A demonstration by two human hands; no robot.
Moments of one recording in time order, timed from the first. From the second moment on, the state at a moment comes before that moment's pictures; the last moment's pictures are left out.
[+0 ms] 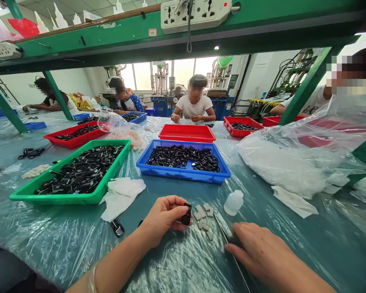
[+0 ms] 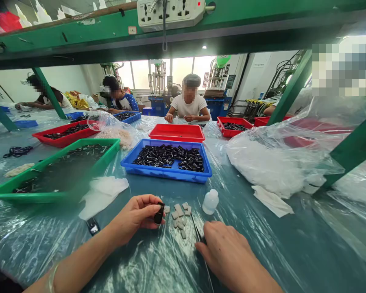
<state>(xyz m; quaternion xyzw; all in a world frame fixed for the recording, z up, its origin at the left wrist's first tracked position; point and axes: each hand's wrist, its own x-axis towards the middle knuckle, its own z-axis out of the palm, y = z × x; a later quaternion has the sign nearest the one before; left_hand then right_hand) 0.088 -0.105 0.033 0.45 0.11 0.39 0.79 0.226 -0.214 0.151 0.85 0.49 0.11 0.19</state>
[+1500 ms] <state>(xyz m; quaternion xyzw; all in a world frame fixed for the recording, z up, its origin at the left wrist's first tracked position) 0.086 -0.122 0.030 0.49 -0.05 0.23 0.84 0.202 -0.213 0.145 0.70 0.66 -0.12 -0.23</state>
